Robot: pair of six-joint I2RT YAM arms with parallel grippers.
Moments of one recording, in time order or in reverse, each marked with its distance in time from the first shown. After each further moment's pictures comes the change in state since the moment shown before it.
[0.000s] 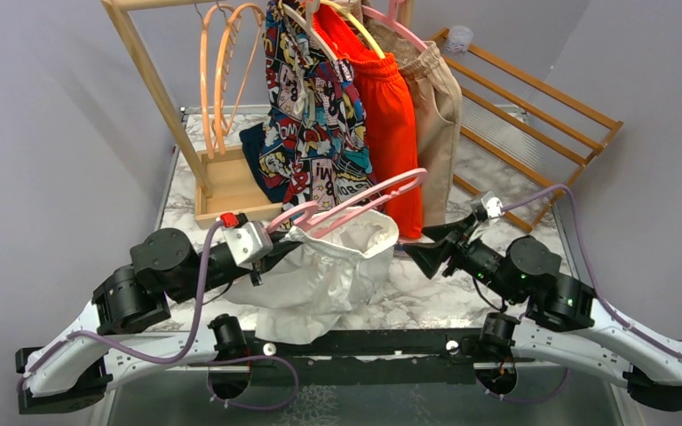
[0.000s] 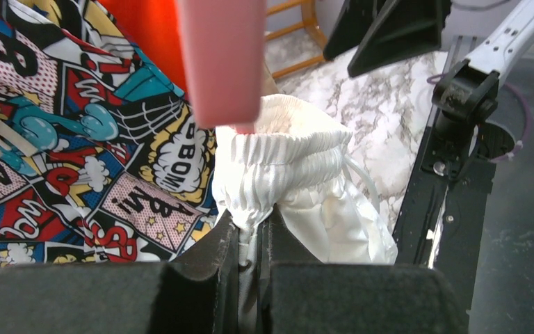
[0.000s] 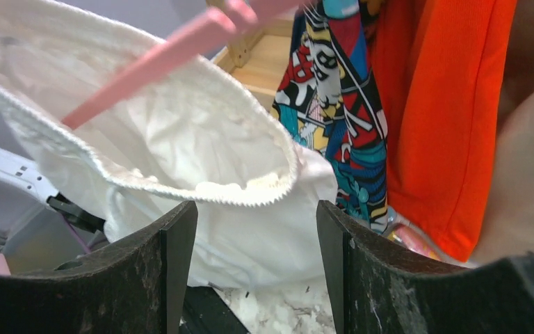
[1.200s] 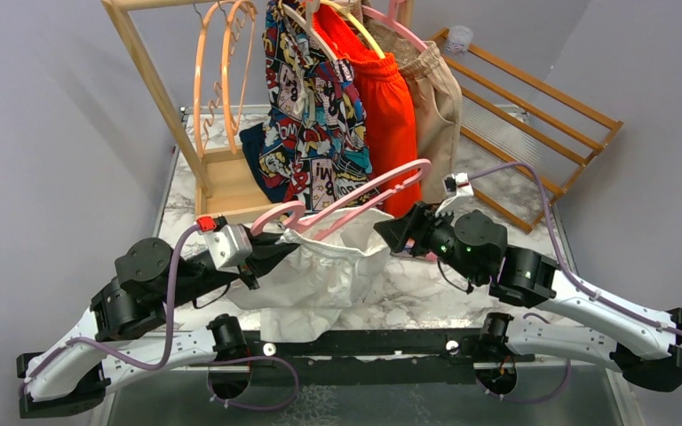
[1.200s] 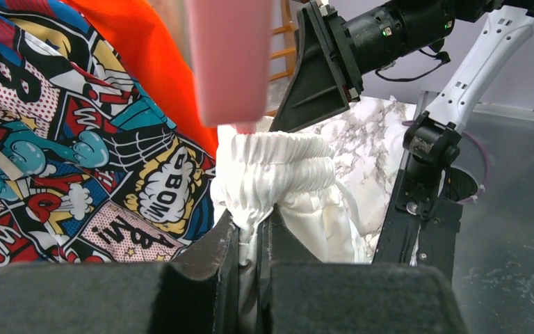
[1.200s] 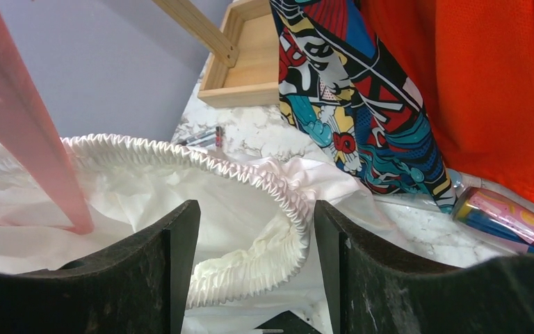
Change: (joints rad) left arm 0.000 -0.084 -0.072 0.145 0.036 -0.068; right arm 0.000 0.320 0.133 -0.015 0.144 0.430
